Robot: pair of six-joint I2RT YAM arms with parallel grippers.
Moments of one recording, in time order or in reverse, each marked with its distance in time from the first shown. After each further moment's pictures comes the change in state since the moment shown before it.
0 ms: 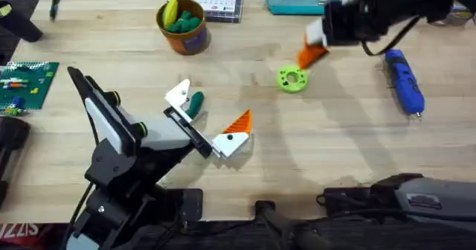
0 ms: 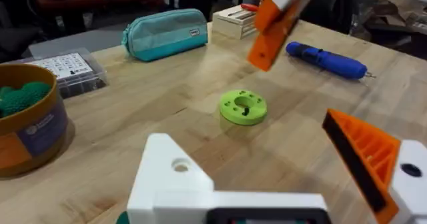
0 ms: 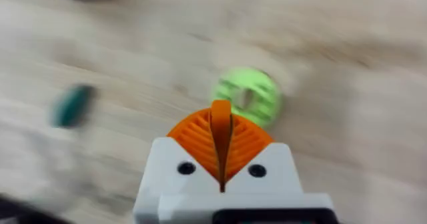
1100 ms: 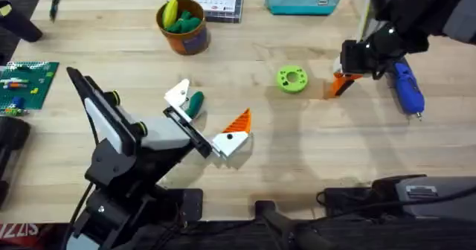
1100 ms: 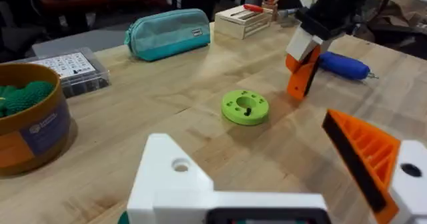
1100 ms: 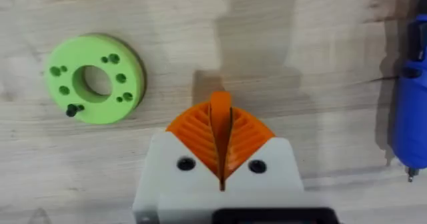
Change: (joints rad) left arm 0.000 0.000 0.000 0.000 -0.009 0.000; right arm -0.189 0.080 -0.218 0.056 0.203 0.024
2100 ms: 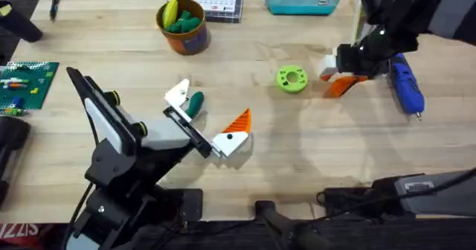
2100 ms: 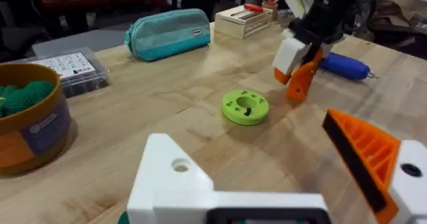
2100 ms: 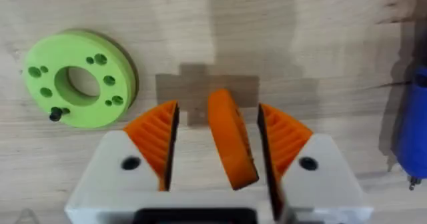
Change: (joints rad) left arm 0.000 0.000 0.000 0.000 0.000 0.000; right arm -0.007 0.068 0.010 0.005 -0.003 -0.006
